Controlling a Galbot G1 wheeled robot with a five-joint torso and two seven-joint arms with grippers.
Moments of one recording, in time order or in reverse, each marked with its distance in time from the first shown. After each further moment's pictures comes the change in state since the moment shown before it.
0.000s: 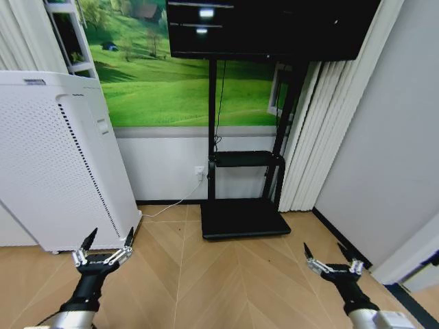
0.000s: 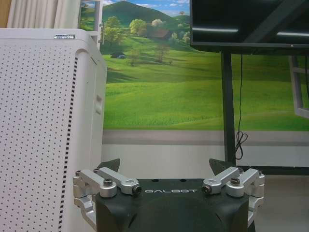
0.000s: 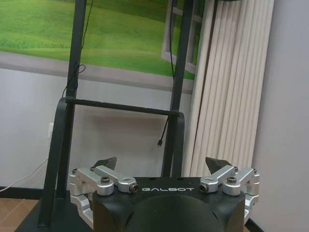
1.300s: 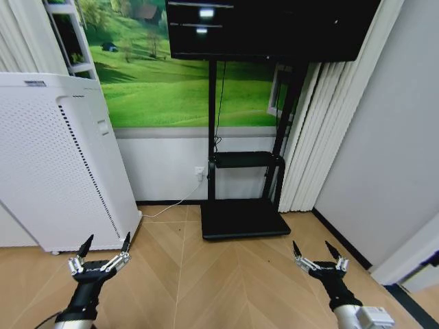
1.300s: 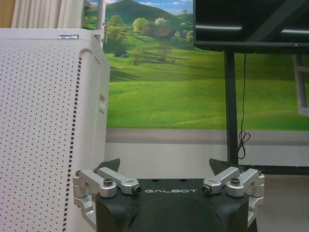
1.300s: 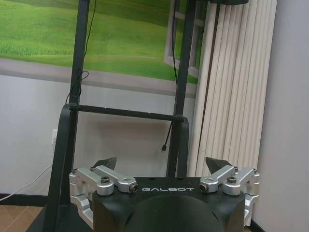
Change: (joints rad) left arm 0.028 -0.012 -0.002 0.008 0.000 -0.025 0.002; right arm 0.036 -0.001 -0.047 0.001 -0.022 -0.017 0.025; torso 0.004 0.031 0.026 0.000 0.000
